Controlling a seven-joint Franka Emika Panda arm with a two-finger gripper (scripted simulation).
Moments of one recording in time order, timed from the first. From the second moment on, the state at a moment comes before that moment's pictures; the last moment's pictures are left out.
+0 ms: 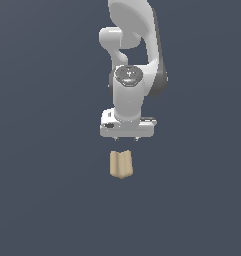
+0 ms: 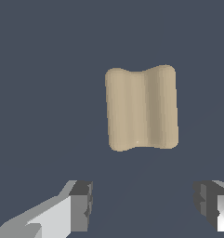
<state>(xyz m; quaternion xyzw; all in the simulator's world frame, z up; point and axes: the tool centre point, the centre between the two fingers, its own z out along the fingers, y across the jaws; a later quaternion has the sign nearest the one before) 0.001 0.027 0.155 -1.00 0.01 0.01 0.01</state>
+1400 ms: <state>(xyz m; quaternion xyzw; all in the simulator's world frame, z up) 0.080 0.043 0.072 -0.95 0.01 0.02 -0.30</state>
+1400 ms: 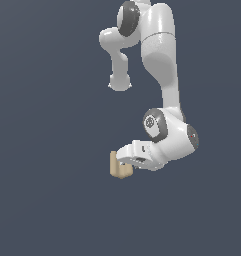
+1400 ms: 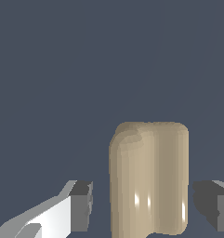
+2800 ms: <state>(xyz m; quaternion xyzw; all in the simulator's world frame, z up) 0.095 0.032 0.045 -0.93 0.00 -0.01 -0.37</state>
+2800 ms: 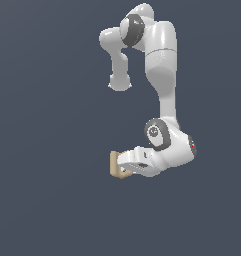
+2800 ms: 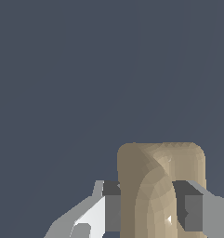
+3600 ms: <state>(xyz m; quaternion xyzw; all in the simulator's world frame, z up) 0.106 0.015 0.075 -0.93 0.00 -0.01 -0.37</state>
